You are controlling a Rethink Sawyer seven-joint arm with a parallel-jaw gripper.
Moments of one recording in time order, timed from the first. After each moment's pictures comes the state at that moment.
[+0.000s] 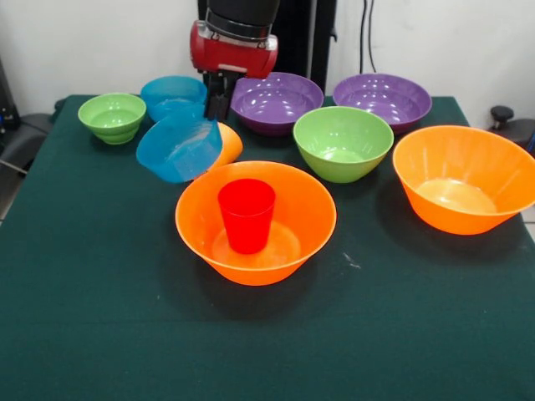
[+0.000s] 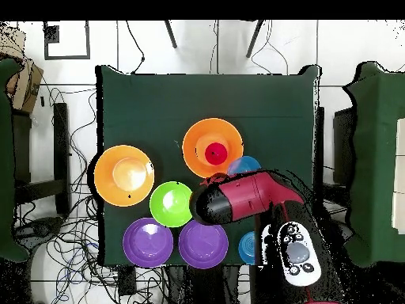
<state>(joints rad) -0.43 -0.81 0.20 1.82 -0.71 0.48 1.92</state>
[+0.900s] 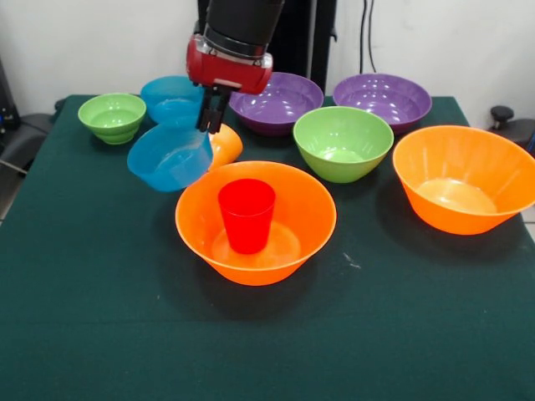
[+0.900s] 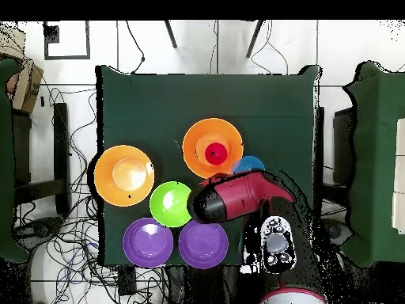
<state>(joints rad) -0.30 -0.73 0.04 1.75 -0.71 0.43 1.92</state>
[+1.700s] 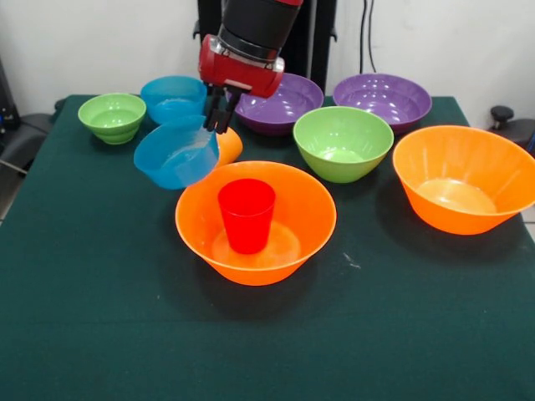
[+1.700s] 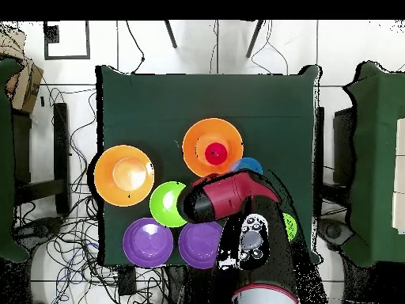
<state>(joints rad) -0.18 -0.69 -0.07 1.71 -0.66 0.42 1.98</state>
